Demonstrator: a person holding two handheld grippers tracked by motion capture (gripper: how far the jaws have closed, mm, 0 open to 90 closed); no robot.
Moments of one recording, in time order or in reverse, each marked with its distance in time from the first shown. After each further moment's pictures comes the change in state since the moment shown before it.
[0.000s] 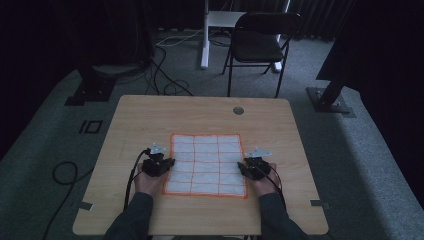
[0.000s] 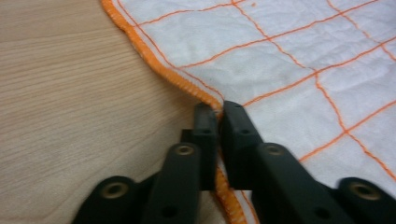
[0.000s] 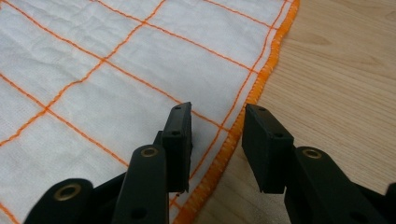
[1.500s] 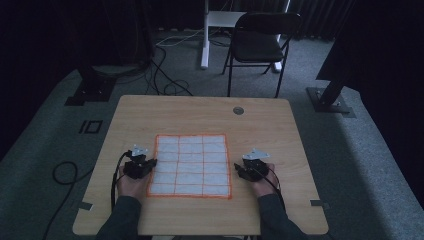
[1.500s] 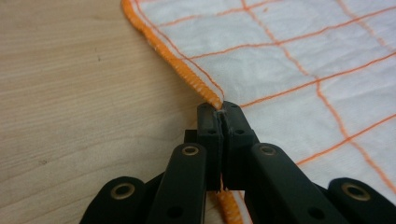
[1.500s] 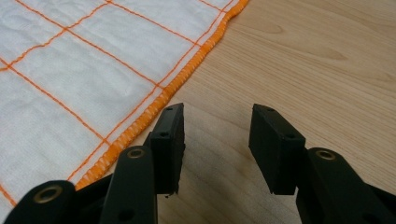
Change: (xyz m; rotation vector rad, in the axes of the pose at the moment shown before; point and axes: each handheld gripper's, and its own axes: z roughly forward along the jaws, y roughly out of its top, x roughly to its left) left arm 0.033 -0.016 -0.038 -0.017 0.096 -0.042; right arm 0.008 0.000 -0.002 -0.028 0.026 -0.046
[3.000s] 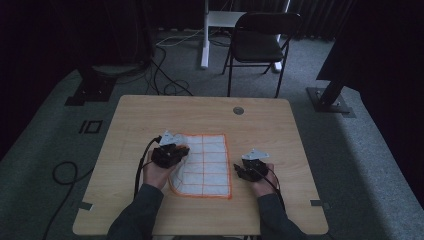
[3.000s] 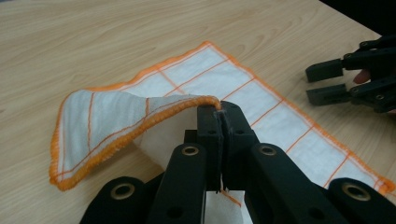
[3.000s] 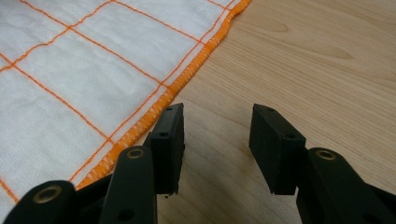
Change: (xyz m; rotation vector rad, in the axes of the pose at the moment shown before) left arm -0.087 0.073 -0.002 -0.099 -0.215 0.184; right arm 0.001 0.000 0.001 0.002 0.009 -0.004
